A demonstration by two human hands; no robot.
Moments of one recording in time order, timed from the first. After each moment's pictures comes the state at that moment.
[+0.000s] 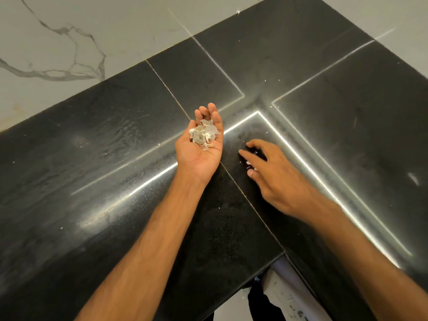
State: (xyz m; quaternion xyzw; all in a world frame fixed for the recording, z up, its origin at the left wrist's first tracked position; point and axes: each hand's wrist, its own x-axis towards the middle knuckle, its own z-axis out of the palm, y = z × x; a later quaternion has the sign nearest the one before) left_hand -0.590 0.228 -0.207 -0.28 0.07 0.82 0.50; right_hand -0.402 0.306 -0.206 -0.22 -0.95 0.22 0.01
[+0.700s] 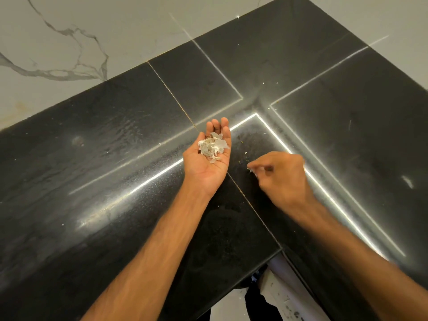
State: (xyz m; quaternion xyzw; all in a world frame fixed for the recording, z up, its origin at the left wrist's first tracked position) left_hand -0.565 0.218 -0.209 -0.28 0.09 0.80 0.52; right_hand -0.407 0.292 -0.191 -0.39 -0.86 0.31 0.13
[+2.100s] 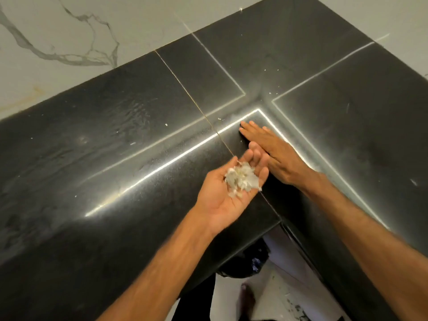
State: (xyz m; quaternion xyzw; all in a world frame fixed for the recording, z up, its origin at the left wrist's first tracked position) left_hand -0.479 0.140 -0.189 -0.18 0.20 0.71 0.65; right_hand -0.386 0.312 -0.227 -0.14 -0.93 0.32 0.07
